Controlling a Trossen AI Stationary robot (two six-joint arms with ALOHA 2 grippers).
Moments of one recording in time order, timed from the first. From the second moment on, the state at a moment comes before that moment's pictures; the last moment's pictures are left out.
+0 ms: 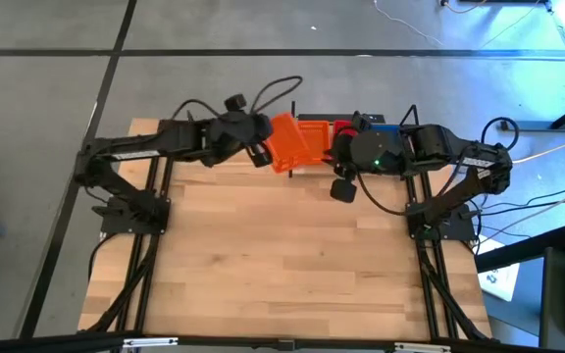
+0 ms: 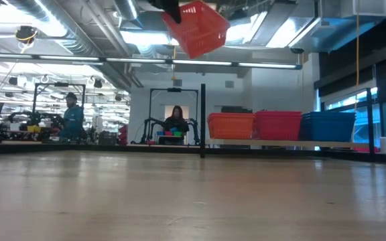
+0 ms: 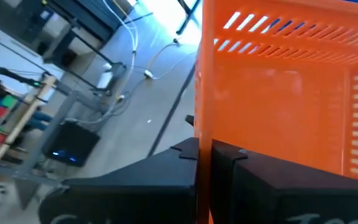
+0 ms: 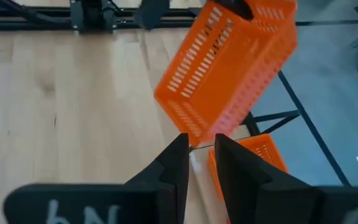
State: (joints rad) left arm 0.13 1.46 1.54 -0.53 -0.75 0.34; right arm 0.10 1.53 1.94 -1.17 0.45 0.11
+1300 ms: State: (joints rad) left arm 0.09 1.50 1.62 -0.51 -0.83 0.43; right arm 0.03 1.61 1.94 -1.04 0.65 0.23
